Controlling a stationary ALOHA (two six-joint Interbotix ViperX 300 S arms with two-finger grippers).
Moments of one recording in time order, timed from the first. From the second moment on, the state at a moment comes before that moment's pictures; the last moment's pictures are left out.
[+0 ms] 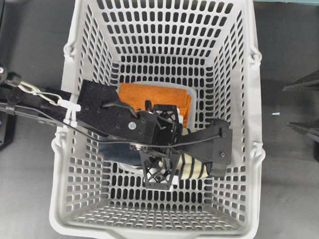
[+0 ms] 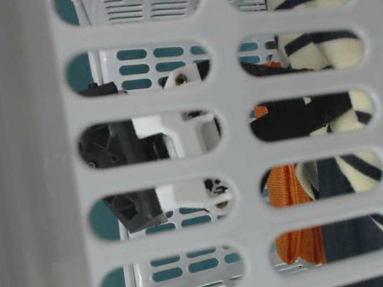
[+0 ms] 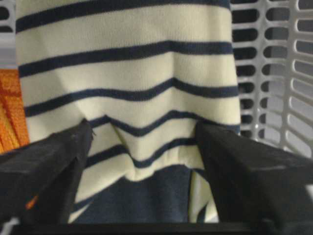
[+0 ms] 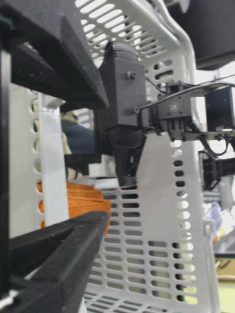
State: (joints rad) left arm -0.14 0.31 -0.06 0.04 0.95 -0.09; right arm 0.02 -1.08 1.17 0.02 -0.04 0.08
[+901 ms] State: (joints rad) left arm -0.13 0.23 -0.47 0.04 1.39 -0.05; right arm 0.02 -1.08 1.17 0.02 -0.03 0.08
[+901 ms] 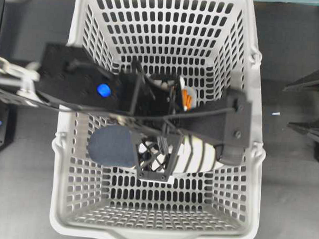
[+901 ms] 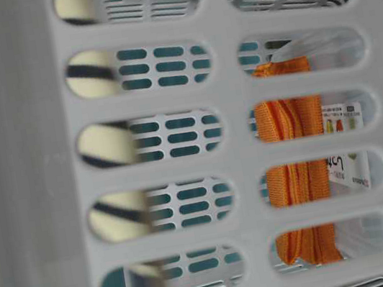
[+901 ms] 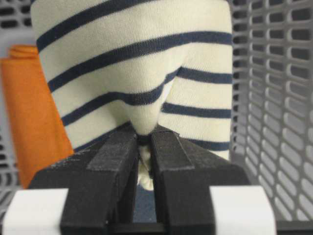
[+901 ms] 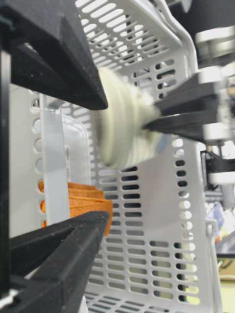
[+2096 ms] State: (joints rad) left arm -0.13 0.28 -0.57 0.04 1.53 -0.01; right arm 0.02 -1.08 1.17 0.02 -0.03 0.08
